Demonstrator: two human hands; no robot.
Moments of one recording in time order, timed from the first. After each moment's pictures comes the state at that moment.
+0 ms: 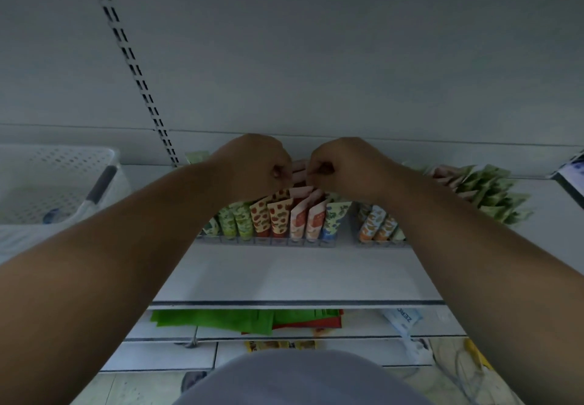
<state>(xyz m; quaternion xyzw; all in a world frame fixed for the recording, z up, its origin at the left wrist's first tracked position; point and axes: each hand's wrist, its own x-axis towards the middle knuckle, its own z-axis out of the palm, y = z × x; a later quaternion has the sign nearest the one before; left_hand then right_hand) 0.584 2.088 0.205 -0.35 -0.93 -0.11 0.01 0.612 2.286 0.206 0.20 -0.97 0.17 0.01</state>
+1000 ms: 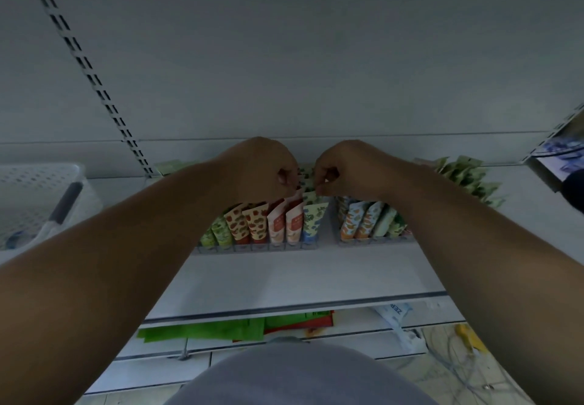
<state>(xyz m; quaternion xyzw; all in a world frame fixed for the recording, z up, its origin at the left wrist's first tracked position) 0.576 2.129 0.205 -0.40 -0.91 -0.12 -0.04 0.623 2.327 0.213 0.18 -0.97 0.17 -0.06</state>
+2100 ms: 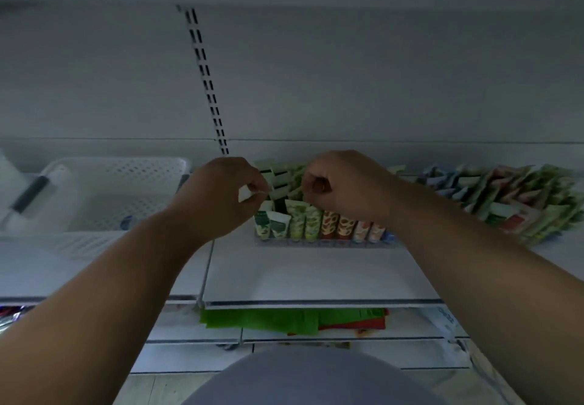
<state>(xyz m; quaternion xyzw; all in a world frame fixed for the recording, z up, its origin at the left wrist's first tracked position) 0.612 1.937 0.195 -0.30 -0.92 -0.22 0.11 0.627 2.172 0.216 0.23 -0.95 0.21 0.01</state>
